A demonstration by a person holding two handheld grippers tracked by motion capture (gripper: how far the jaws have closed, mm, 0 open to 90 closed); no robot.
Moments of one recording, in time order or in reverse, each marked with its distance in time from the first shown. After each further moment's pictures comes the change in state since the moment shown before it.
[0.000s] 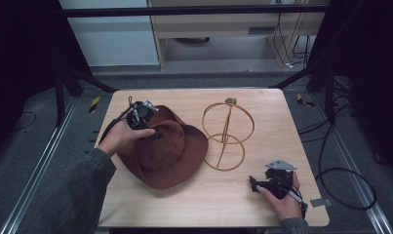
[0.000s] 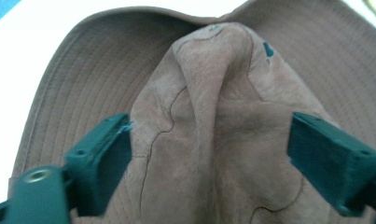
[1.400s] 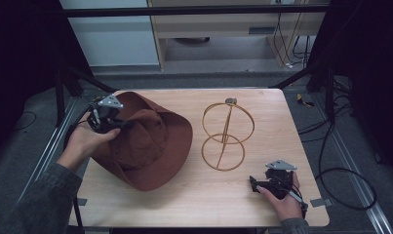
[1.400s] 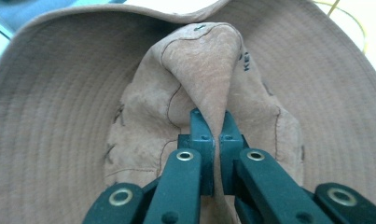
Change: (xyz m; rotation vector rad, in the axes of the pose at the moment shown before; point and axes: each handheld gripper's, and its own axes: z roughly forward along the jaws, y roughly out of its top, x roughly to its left) left arm -0.002 -0.046 -0.114 -0.206 0.041 -0.040; right arm 0.000 0.000 0.000 -0.001 0.002 0.001
